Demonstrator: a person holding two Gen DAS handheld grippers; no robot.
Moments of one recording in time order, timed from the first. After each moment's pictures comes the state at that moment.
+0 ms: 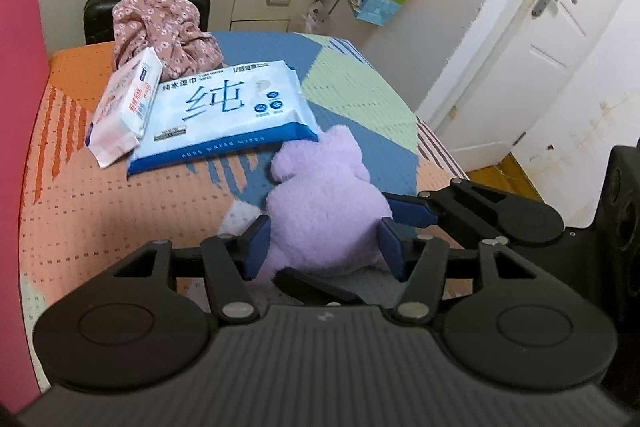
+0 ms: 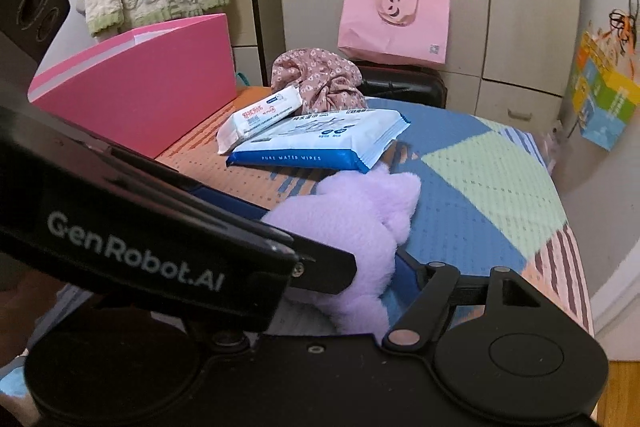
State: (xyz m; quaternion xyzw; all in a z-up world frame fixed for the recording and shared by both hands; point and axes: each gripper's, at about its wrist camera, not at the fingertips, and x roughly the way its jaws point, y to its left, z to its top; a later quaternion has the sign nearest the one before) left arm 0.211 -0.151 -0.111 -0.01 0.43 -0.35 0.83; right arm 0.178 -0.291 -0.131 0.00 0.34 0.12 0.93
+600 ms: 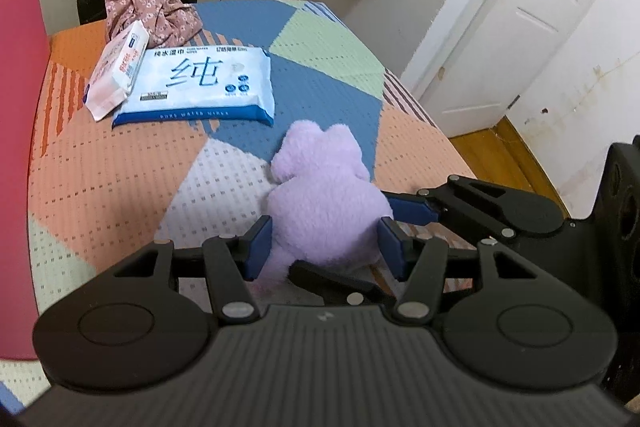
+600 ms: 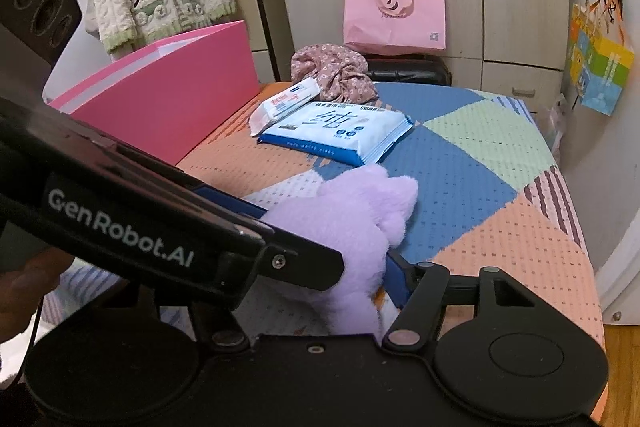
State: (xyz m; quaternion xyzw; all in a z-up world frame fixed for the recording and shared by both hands) left arm 0.169 -0.150 -0.097 0.02 0.46 -0.35 0.81; right arm 0.127 -0.299 -0.124 0.04 0.35 0.14 0.93
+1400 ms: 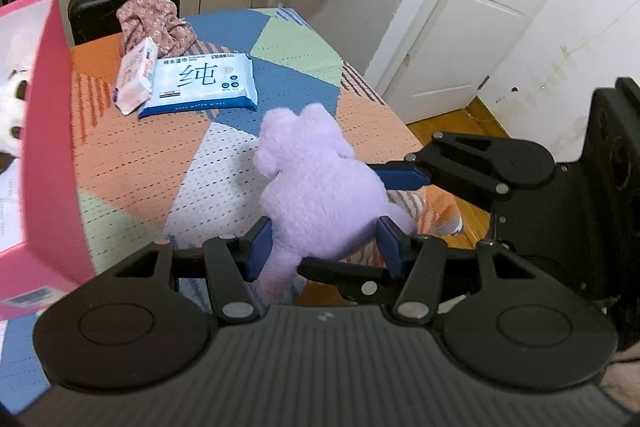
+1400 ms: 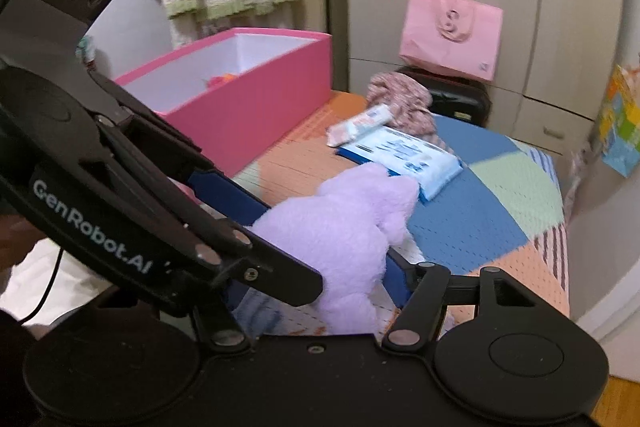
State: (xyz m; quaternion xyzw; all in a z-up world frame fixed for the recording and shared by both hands) left arm 0.120 -0.099 -0.036 0.03 0.46 -0.39 0.79; right arm 0.086 -0.257 -0.054 -0.05 0.35 0.21 0.91
